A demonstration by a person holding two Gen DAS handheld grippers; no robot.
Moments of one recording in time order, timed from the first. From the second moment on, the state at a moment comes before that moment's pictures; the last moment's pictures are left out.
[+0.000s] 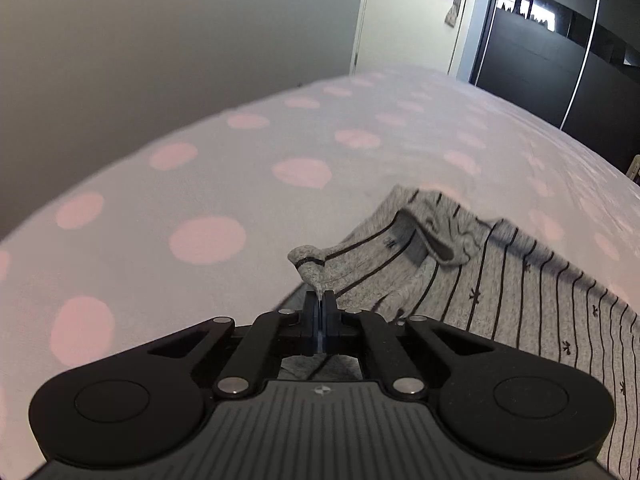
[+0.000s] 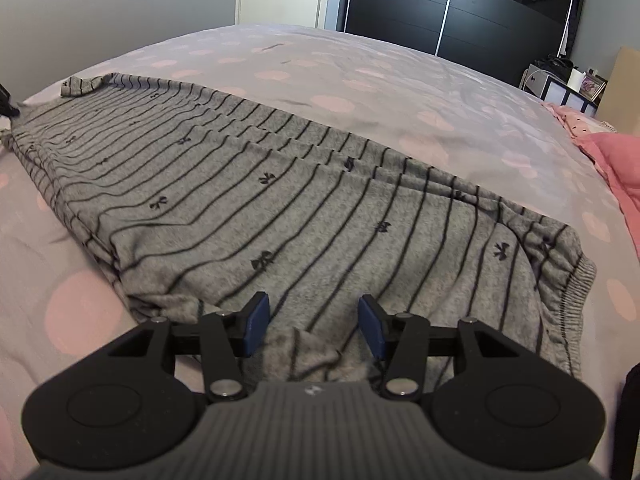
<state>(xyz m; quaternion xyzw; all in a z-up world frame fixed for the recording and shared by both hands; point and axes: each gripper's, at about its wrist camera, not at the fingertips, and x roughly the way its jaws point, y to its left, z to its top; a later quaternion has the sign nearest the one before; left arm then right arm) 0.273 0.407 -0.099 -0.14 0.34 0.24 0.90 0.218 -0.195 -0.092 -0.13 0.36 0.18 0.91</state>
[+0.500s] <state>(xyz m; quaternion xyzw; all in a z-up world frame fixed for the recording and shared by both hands) 0.264 0.412 -0.123 -0.04 0.34 0.24 0.91 0.217 -0.206 -0.092 -0.13 0.35 0.15 0.92</state>
